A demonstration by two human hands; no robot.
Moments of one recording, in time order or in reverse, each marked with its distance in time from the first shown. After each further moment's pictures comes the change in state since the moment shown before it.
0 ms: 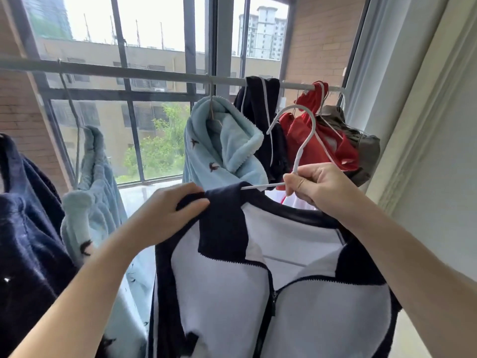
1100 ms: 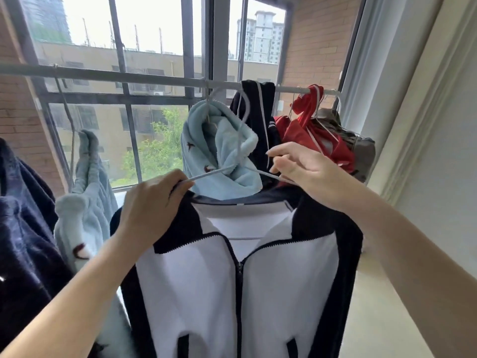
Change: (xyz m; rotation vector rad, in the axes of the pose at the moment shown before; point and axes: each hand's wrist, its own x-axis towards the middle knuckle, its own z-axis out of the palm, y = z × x) left_hand 0.005 0.007 0.001 0.360 0.436 0.132; right_hand 0.013 -0.011 -0.015 -0.240 -0.102 -0.078
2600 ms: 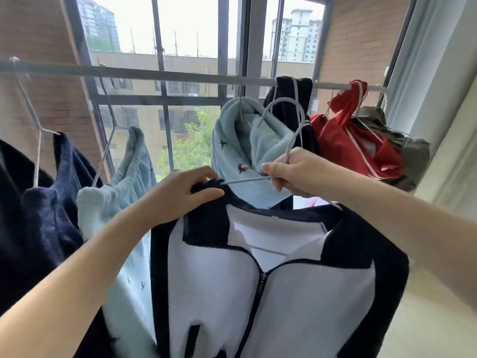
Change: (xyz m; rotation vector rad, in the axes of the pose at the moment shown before) left_hand 0.020 -0.036 -0.008 -0.211 -0.452 -0.045; right_hand 0.063 -0.019 0.042 0.159 -0.253 0.088
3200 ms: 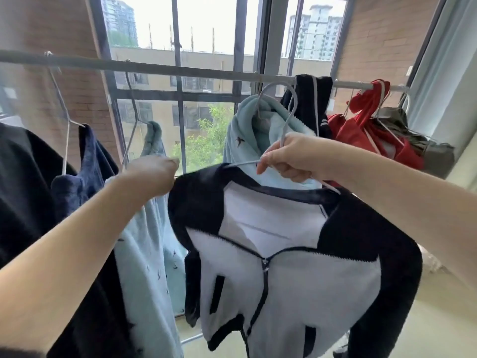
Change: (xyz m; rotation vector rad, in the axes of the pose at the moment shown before) left_hand 0.007 -0.045 -0.044 0.795 -0.249 -0.540; right_hand 0.029 -0.035 0.002 0.068 -0.161 0.157
